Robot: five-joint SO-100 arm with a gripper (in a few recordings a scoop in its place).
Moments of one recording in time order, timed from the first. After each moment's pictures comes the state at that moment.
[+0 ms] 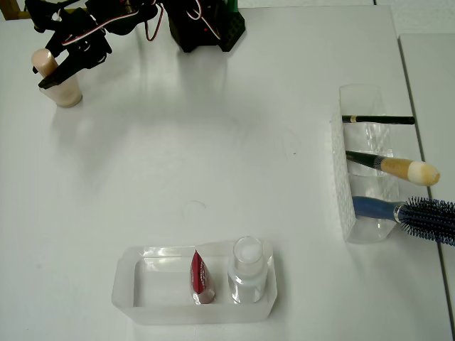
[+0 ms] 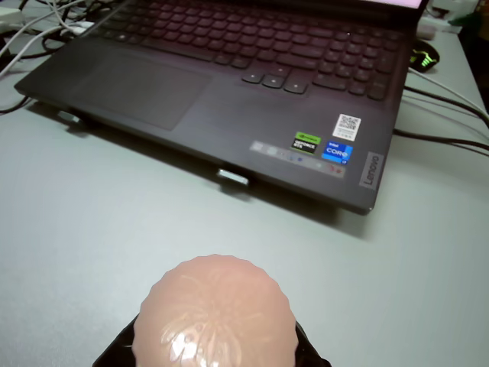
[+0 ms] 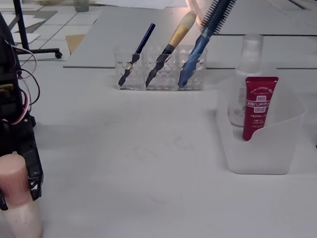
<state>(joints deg) 61.3 119.0 168.1 -35.0 -93.1</state>
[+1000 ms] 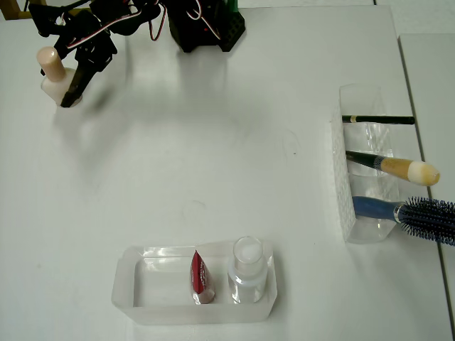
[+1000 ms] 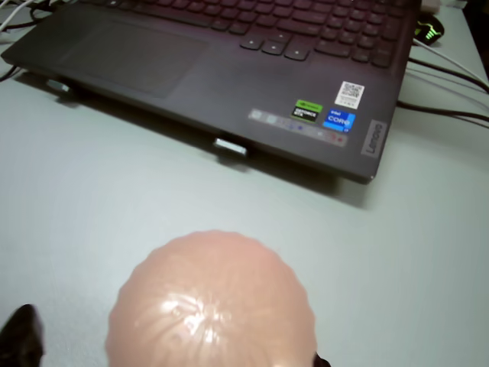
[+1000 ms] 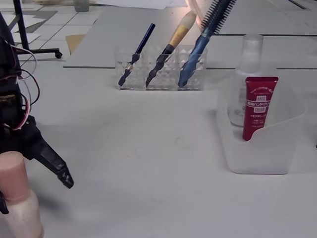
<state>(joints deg) 61.3 120.7 170.2 -31.0 -94.1</state>
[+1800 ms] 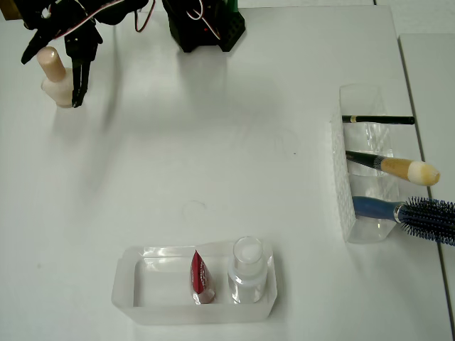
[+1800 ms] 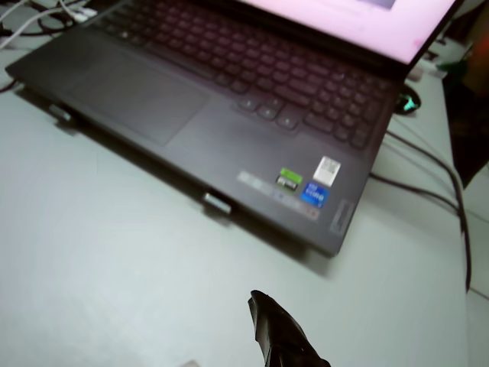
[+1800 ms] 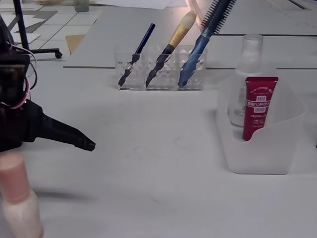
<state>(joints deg) 61.2 131.0 158.3 -11.7 -102.7</state>
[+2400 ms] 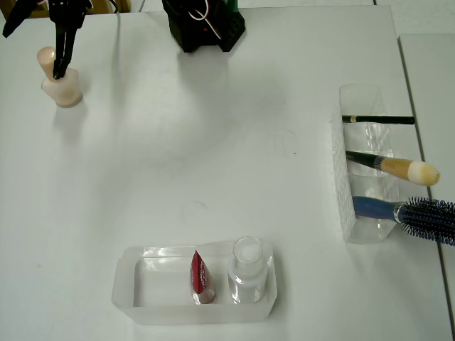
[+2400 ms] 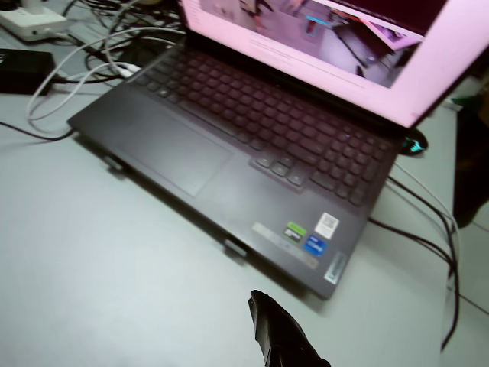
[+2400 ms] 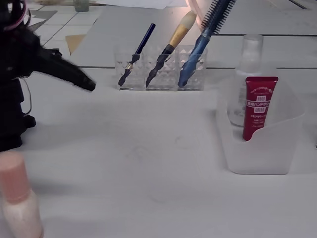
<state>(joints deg) 55.7 141.1 130.9 27.6 -102.2</state>
